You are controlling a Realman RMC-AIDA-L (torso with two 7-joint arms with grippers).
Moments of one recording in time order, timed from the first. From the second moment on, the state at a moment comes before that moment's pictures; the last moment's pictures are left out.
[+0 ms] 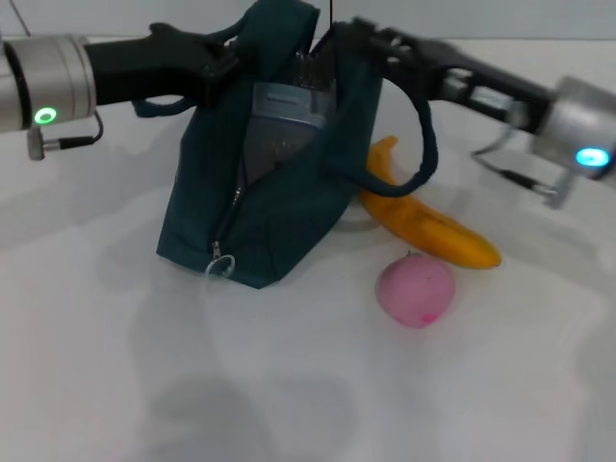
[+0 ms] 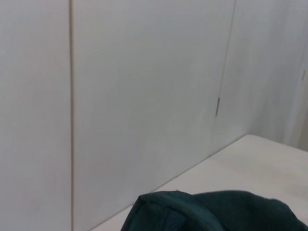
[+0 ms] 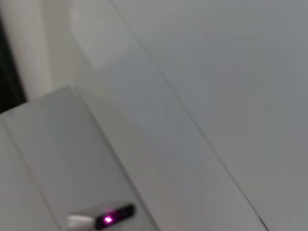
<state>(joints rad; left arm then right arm) -0.55 -2.08 0.93 0.94 1.85 1.25 -1.66 0.87 2.02 -0.02 -0.03 -2.14 -1.57 1.25</state>
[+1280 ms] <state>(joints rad) -0.58 -2.09 0.97 0.91 1.85 1.21 -1.63 0.69 2.02 -1.20 -1.09 -2.19 -1.37 2.29</state>
